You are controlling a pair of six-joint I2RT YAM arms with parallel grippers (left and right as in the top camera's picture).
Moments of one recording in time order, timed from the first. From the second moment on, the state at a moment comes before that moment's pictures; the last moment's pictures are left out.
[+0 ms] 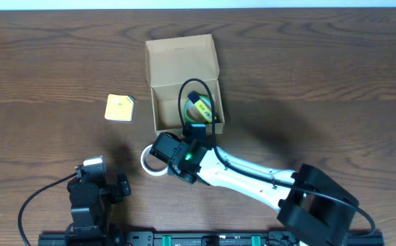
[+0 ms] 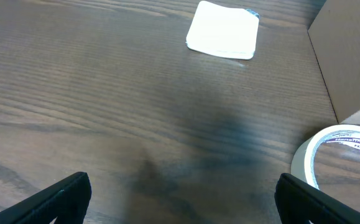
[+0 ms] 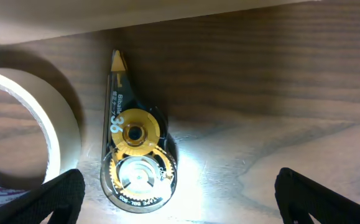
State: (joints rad) left arm 0.04 0.01 0.17 -0.78 -0.11 -0.07; right arm 1.06 1.85 1.21 -0.77 0.25 1.08
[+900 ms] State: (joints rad) left arm 0.04 0.01 0.17 -0.78 -0.11 -0.07; right arm 1.06 1.97 1.23 -0.69 0.21 1.16
